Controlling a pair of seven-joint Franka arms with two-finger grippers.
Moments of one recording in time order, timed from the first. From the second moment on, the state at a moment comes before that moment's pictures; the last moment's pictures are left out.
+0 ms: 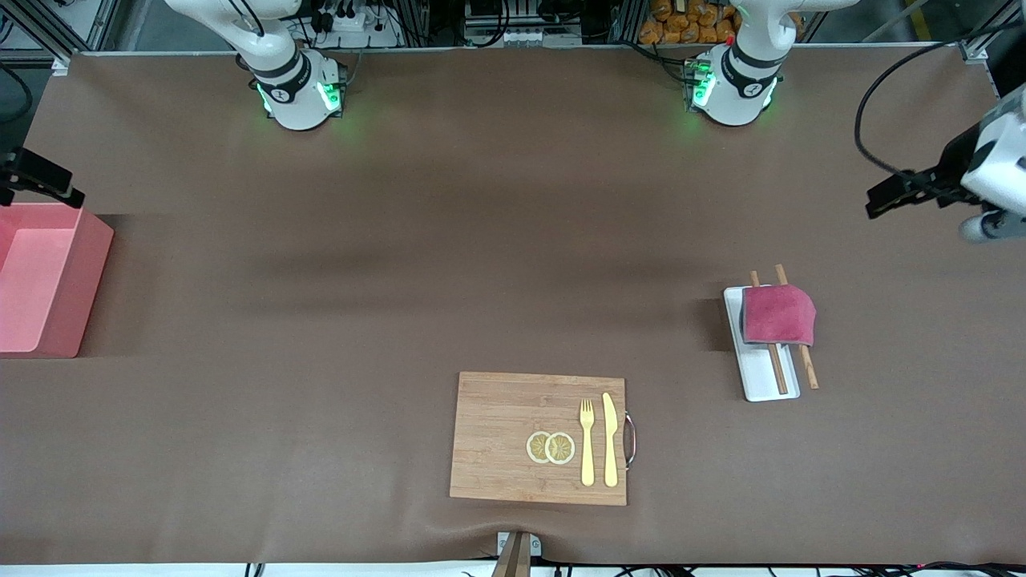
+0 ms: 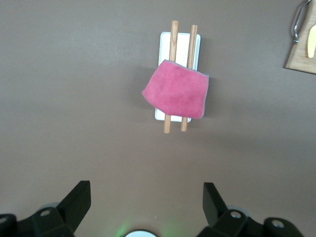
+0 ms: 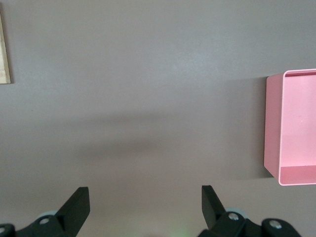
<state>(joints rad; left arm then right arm) -0.01 -0.01 -0.04 -1.68 0.03 1.57 -0.19 -0.03 0.01 -0.09 -1.52 0.03 1.47 -0.06</state>
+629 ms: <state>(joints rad) 0.00 0.10 -0.04 -1.95 0.08 1.99 -0.19 0.13 0.26 -0.08 -1.49 0.03 1.63 -0.06</state>
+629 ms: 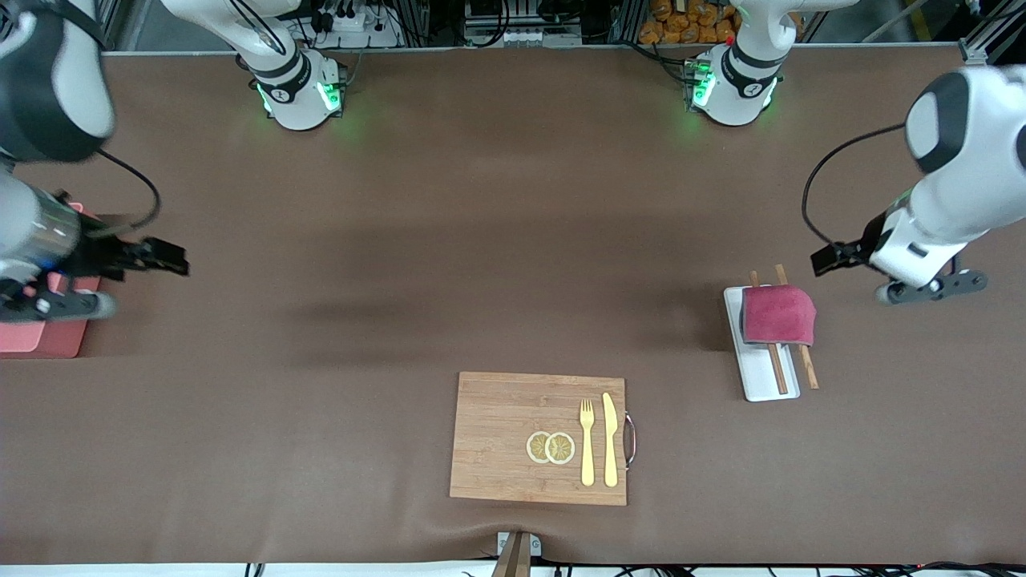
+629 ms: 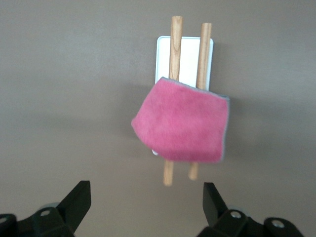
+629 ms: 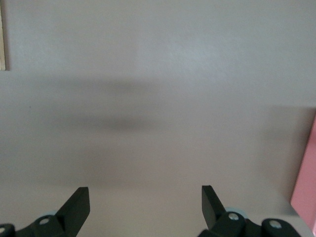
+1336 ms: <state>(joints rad) -0.02 0.29 -0.04 -1.97 0.10 2.17 -0.25 0.20 0.32 -0.08 -1.46 0.32 1.74 -0.06</state>
